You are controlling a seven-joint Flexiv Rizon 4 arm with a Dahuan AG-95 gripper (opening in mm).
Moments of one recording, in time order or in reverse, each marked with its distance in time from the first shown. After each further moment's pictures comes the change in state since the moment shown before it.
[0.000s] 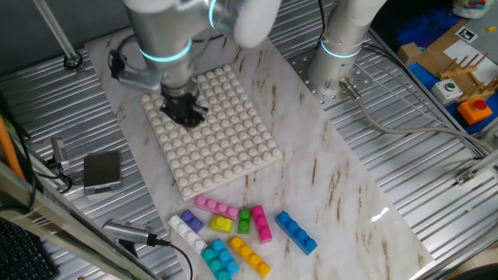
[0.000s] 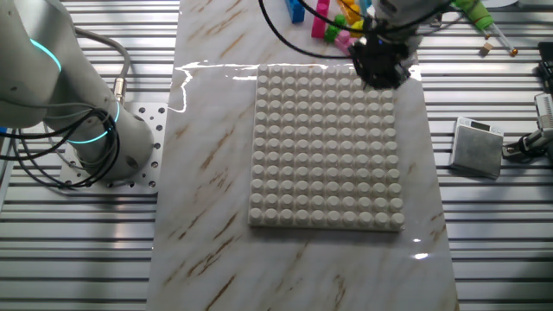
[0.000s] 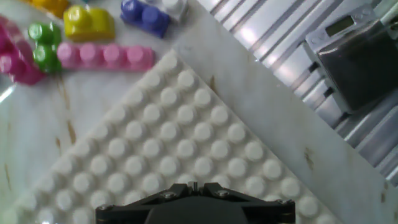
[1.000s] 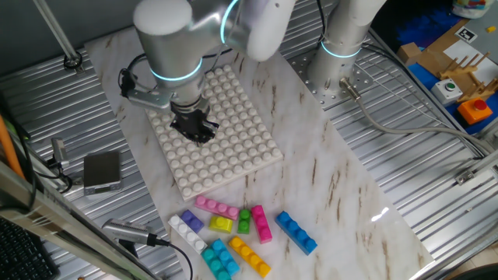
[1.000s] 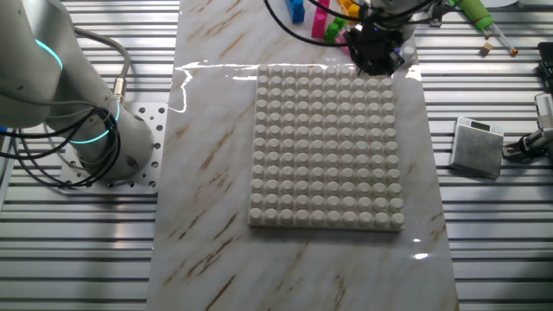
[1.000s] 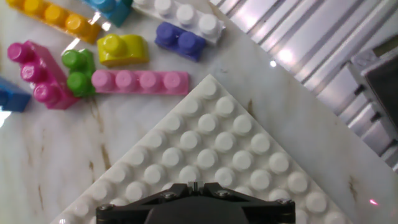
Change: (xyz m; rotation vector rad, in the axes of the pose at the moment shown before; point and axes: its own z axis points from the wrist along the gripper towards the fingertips) arm -0.014 0.025 0.008 -0.065 0.009 -0.082
